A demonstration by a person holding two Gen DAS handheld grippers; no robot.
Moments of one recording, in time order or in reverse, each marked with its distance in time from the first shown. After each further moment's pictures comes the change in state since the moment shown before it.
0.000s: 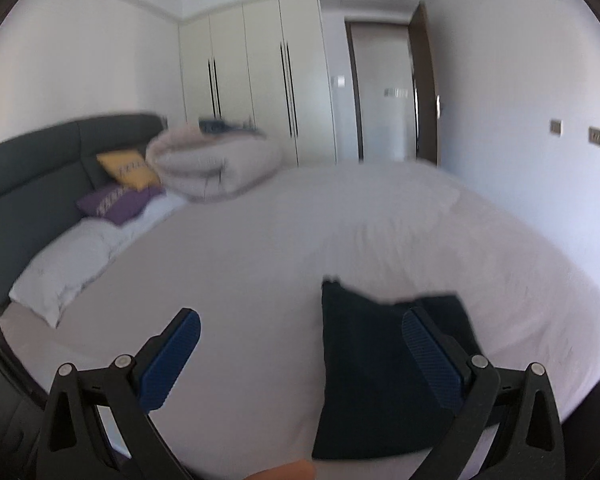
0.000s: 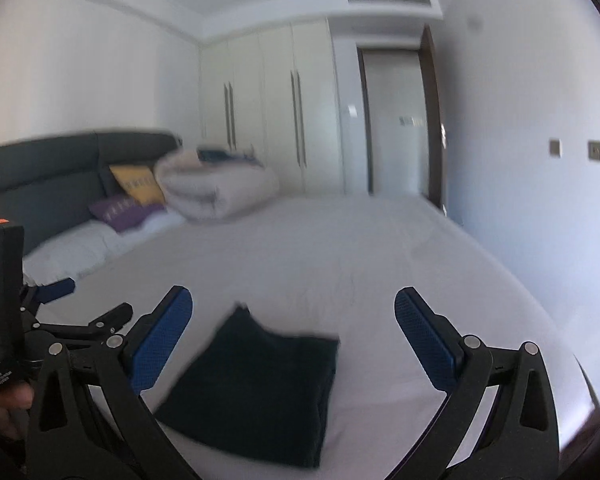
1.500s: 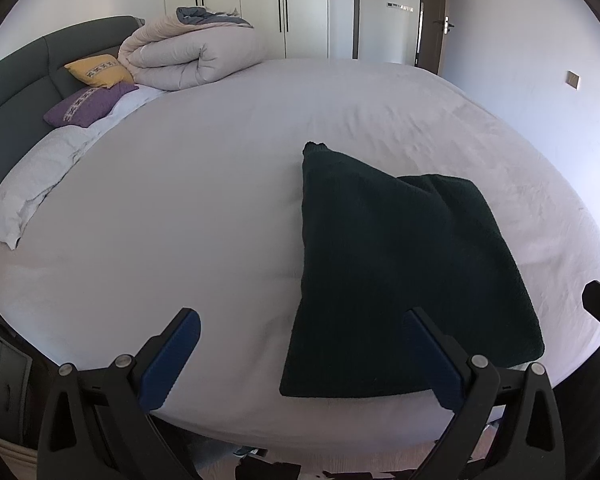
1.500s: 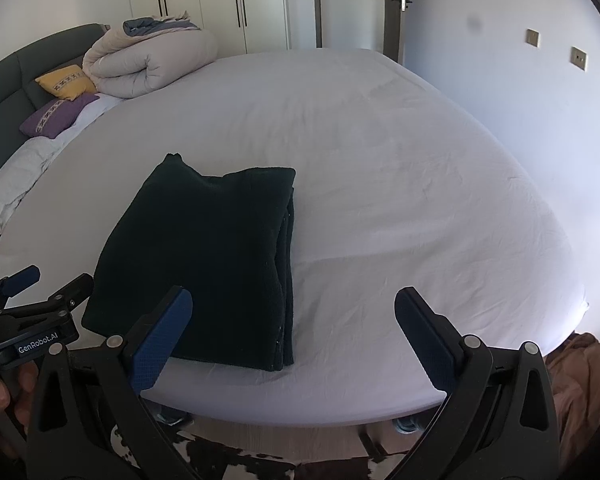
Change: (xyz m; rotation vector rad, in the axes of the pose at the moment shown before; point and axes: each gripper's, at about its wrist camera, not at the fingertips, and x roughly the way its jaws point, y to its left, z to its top) left arm 0.077 -0.011 -0.071 -0.034 0.347 -0.076; right arm 0.097 -0.018 -0.095 0.089 0.493 -0.173
